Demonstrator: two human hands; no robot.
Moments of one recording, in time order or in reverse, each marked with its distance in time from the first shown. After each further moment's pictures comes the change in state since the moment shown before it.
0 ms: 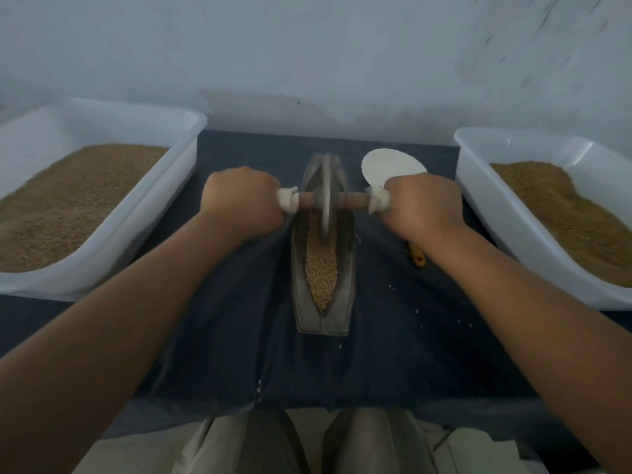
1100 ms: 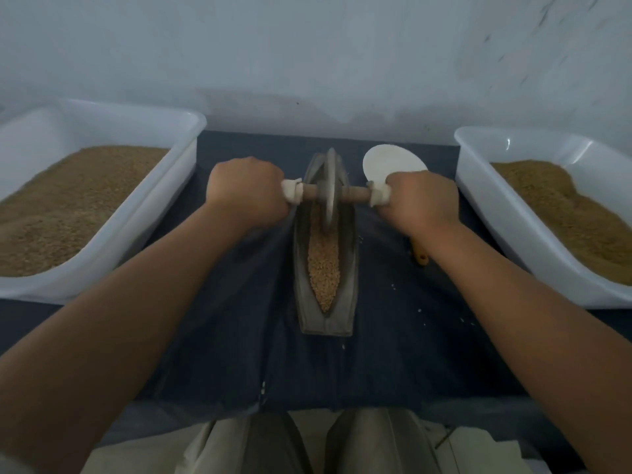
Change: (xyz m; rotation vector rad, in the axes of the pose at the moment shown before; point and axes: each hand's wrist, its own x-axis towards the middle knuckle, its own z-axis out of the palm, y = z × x) left_hand 0.017 0.003 -0.003 0.023 0.027 0.021; right_hand 0.009 -0.004 0.004 0.068 0.002 0.055
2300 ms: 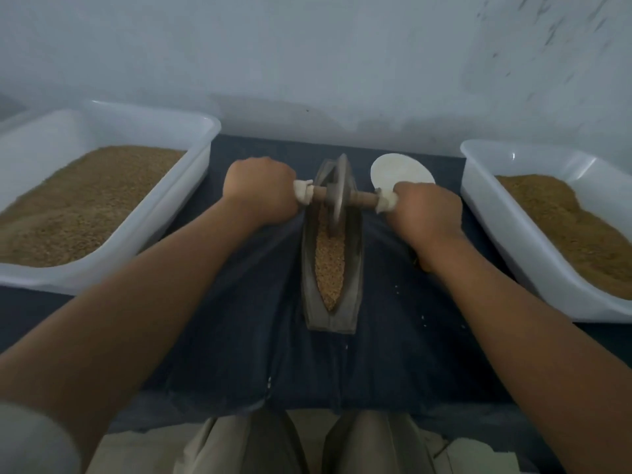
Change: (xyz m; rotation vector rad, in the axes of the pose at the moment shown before) left_hand 0.011 -0.003 -0.001 0.022 -0.024 0.016; right_hand 0.001 0.004 0.013 -0.038 0.021 0.007
